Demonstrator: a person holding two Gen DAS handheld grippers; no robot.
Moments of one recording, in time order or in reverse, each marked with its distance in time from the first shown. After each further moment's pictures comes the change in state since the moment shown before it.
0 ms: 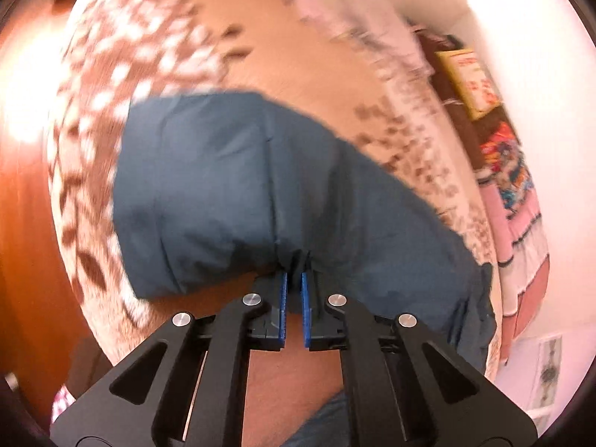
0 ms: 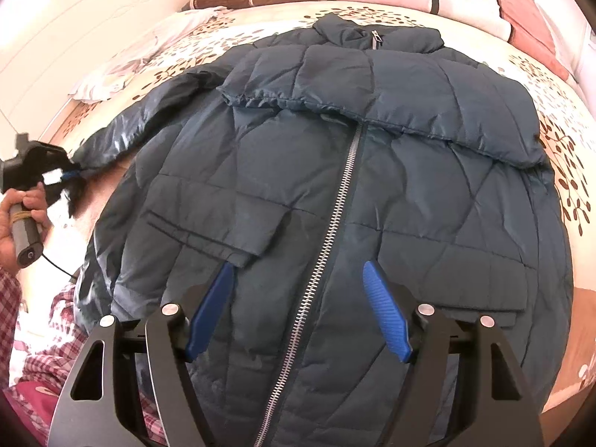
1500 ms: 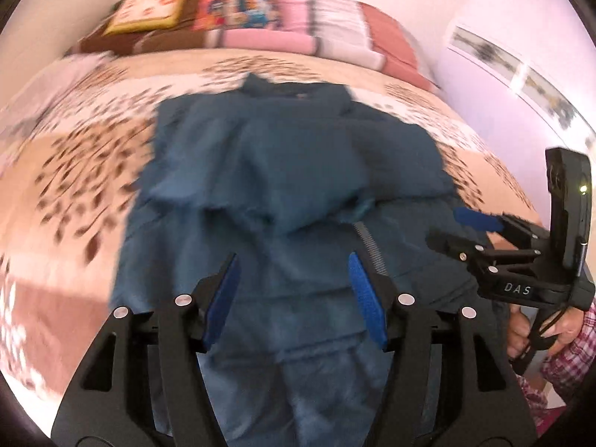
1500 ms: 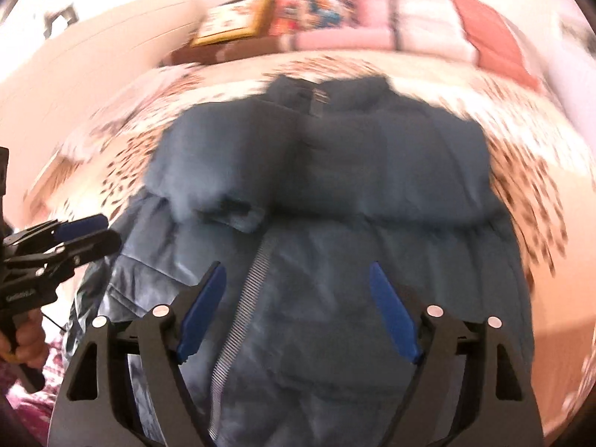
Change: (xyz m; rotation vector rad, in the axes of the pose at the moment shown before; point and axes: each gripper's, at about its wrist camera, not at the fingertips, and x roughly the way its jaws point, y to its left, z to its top) left arm -0.056 -0.180 -0.181 1.075 0.188 -0.320; right arm -0.019 -0.048 0.046 -0.003 -0.204 -0.029
